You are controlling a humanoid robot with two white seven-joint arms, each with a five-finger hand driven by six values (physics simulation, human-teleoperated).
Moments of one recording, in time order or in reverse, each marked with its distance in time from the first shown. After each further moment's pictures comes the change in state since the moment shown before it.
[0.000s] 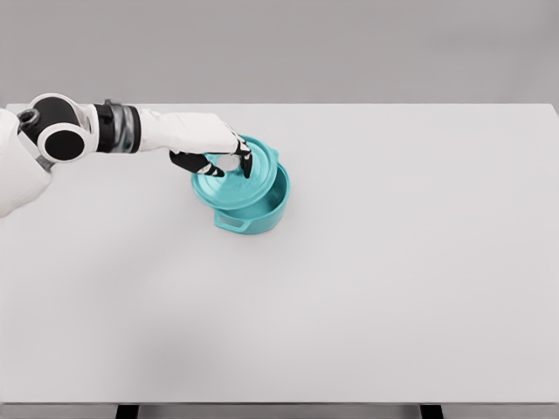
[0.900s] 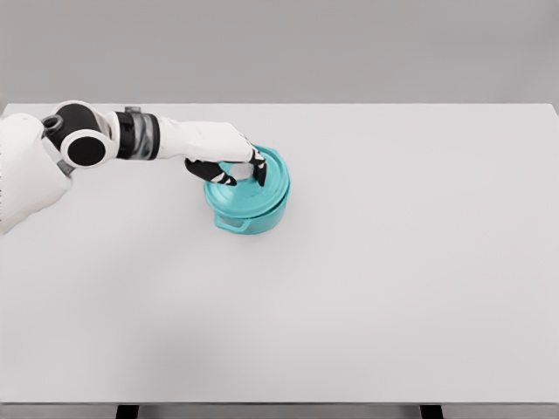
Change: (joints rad) left arm -0.002 -0.043 -0.032 0.006 -0.008 0.026 0.000; right arm 0.000 0.000 0.000 0.000 0.000 0.000 0.000
